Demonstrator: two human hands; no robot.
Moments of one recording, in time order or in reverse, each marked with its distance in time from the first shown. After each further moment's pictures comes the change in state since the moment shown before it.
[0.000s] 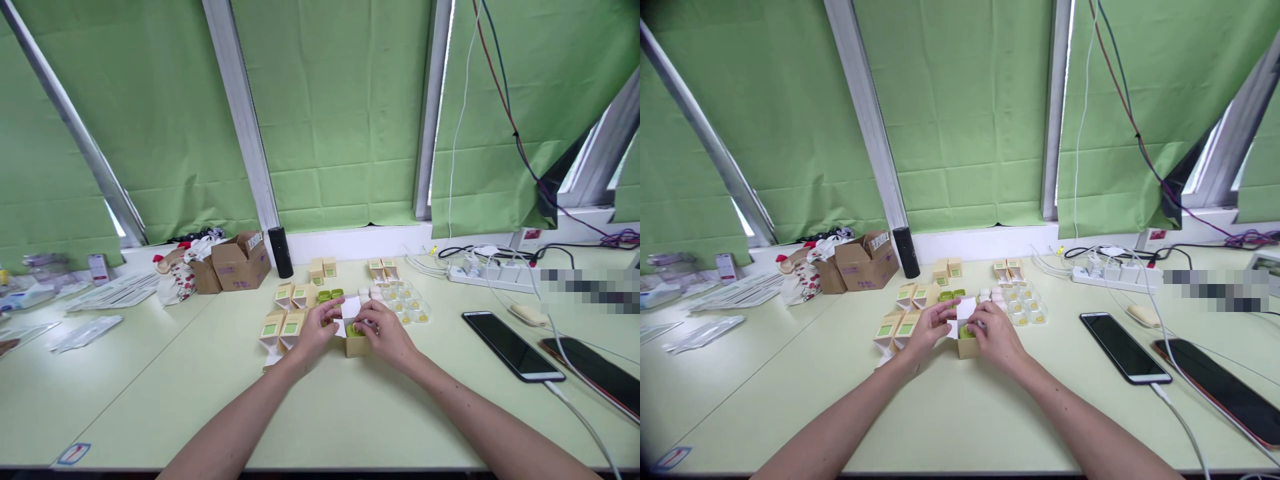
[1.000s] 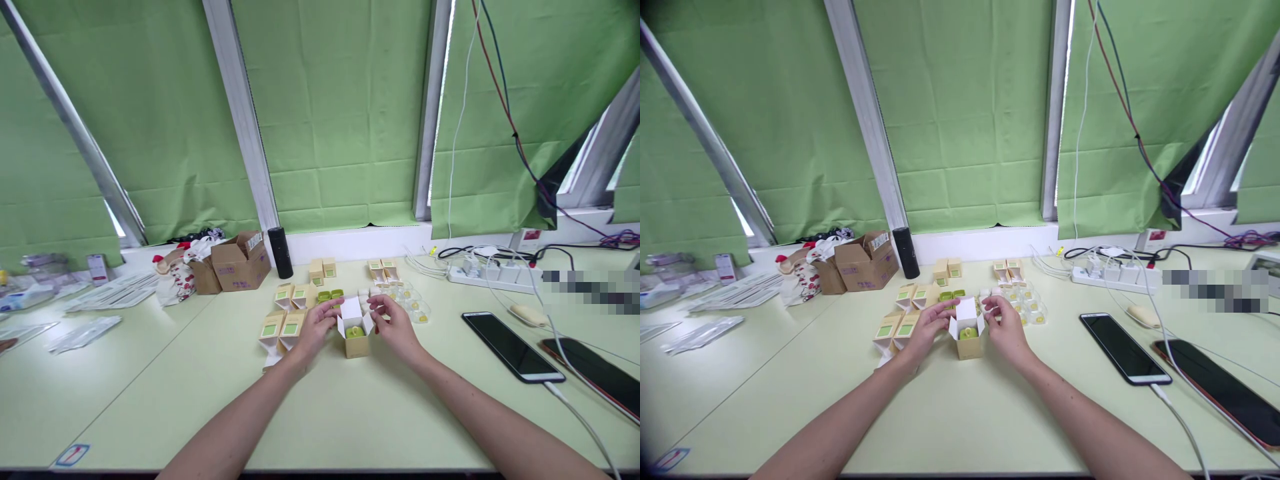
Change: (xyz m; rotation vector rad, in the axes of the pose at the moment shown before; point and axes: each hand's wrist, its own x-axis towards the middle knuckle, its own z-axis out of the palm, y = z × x) left_hand 0.002 0.000 0.001 -0.022 0.069 -0.045; right_hand 0.001 0.029 0.006 0.344 0.237 0.334
